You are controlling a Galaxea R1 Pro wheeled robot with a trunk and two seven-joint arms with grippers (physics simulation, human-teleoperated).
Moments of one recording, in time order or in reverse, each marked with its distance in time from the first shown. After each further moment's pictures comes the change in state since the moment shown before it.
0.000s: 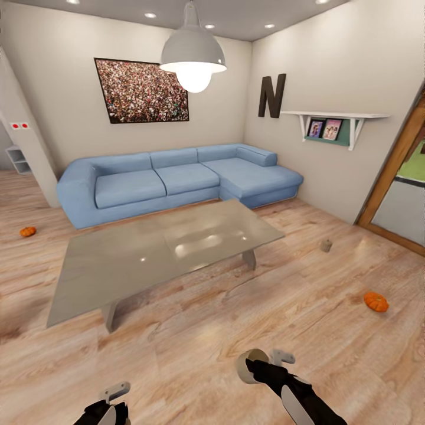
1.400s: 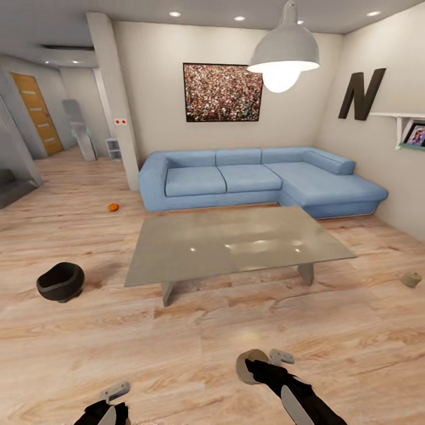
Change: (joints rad) left arm 0.000 0.000 0.000 0.001 0.001 -0.001 0.000; right arm 0.000 0.002 0.001 0.002 -0.001 0.001 0.000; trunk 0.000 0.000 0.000
